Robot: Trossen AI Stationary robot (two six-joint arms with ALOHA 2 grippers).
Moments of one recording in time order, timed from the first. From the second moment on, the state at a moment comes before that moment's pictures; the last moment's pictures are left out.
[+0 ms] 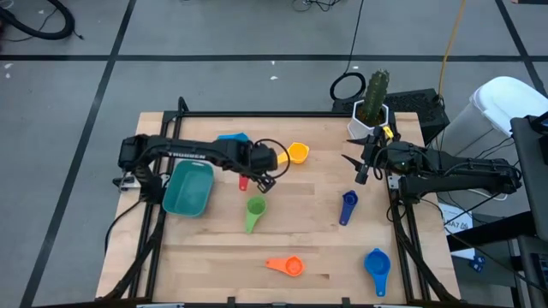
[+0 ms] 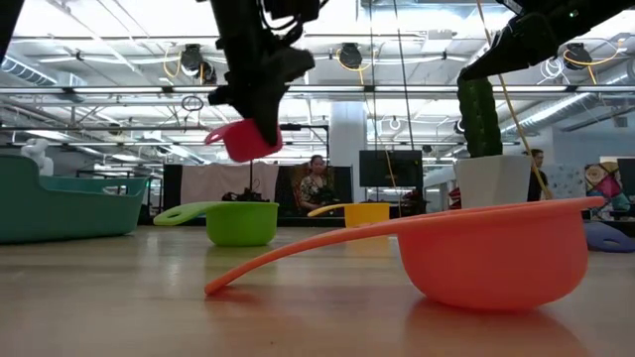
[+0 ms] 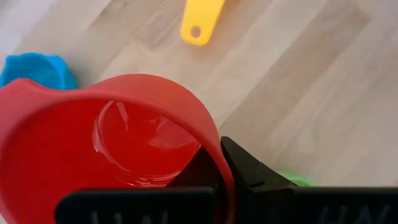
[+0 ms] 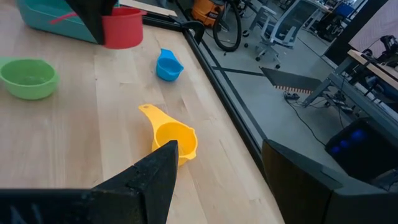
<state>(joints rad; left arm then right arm) 0.07 1.77 1.45 -0.95 -0.21 -0.60 -0.08 0.58 0.58 -0.42 0.43 -0.22</state>
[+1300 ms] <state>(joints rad) 0.05 1.77 1.15 -0.74 0.03 -0.63 -0.08 0.58 0.58 -0.43 0.42 -0.20</state>
